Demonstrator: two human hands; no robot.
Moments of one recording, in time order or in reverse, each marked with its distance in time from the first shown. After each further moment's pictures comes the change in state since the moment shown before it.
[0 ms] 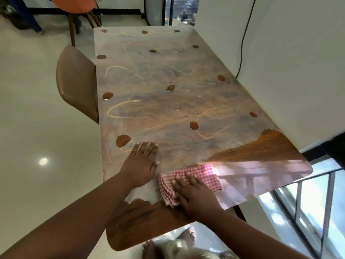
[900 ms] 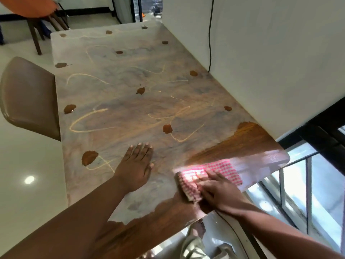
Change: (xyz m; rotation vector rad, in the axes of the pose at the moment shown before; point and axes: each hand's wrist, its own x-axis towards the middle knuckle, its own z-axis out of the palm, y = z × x) left_hand 0.062 0.043 0.002 0.014 -0.007 0.121; right_hand -0.046 0.132 -0.013 0.120 0.155 0.111
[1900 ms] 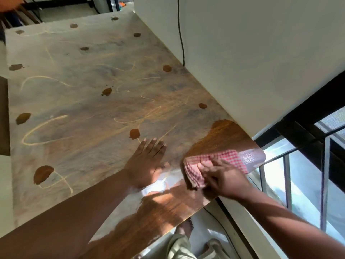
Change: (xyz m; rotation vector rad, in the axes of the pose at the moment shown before) left_hand 0.091 0.106 -0.030 0.094 -0.058 0.258; right_hand -0.015 0.101 -0.061 -0.054 0.037 0.137
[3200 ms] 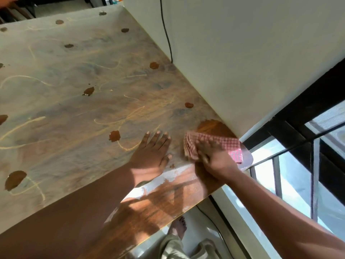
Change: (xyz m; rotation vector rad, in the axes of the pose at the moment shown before) left_hand 0.067 0.047 -0.008 -0.096 0.048 -0.057; right_hand 0.041 0.052 -0.011 0.158 0.067 0.151
